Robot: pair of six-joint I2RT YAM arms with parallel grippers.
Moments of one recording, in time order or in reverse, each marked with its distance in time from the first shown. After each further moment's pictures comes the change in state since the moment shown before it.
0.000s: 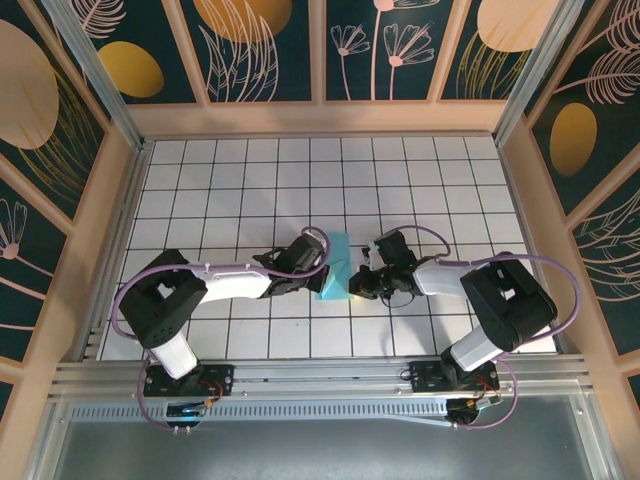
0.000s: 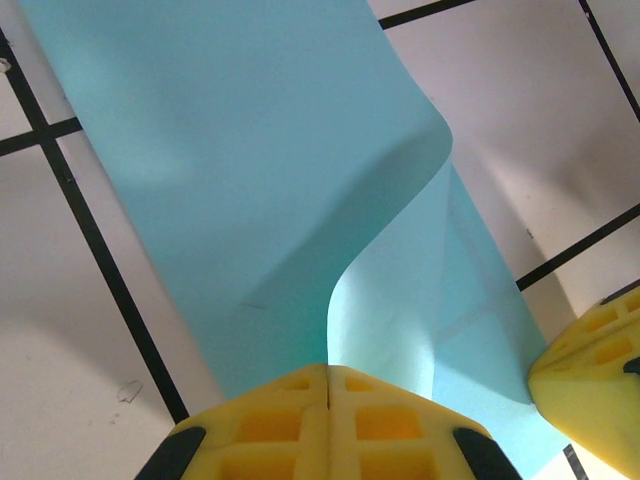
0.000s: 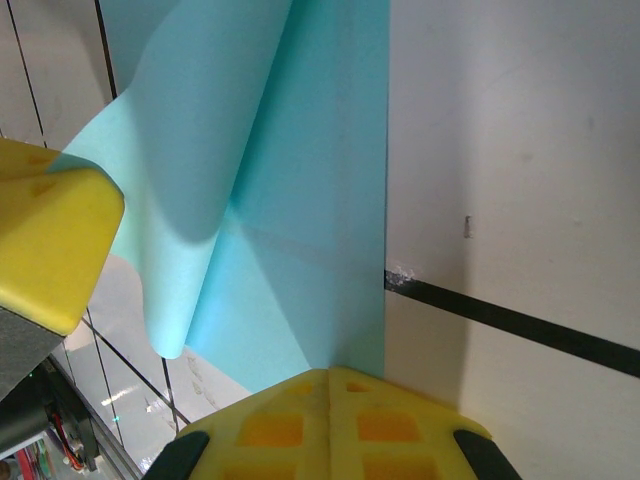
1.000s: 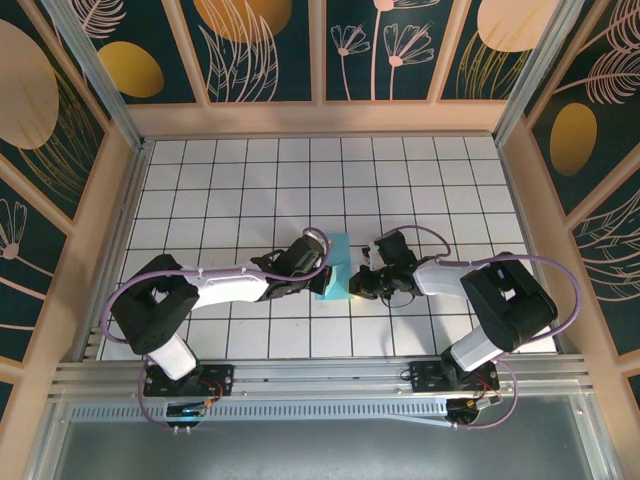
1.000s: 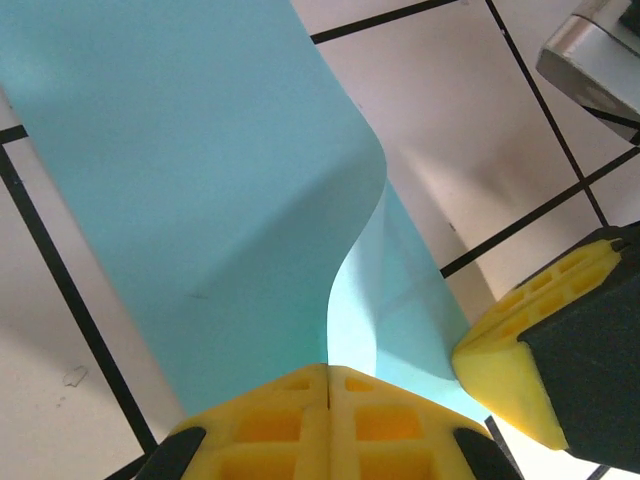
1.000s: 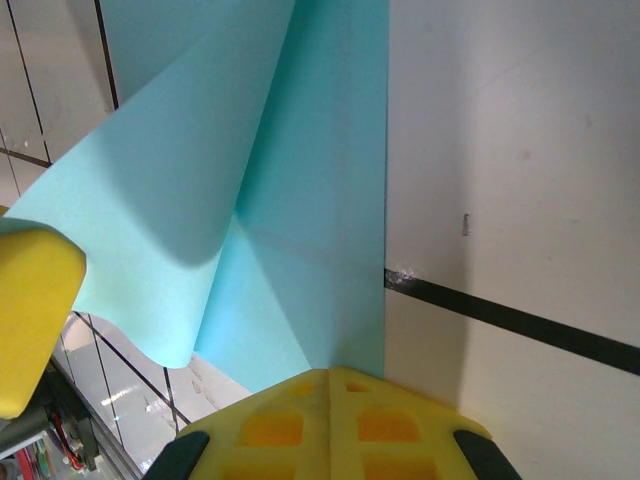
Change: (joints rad) left arm -0.026 -0.045 -0.013 0.010 0.028 -0.024; right arm 0.000 -0.003 -0.001 -0.001 0.000 0.000
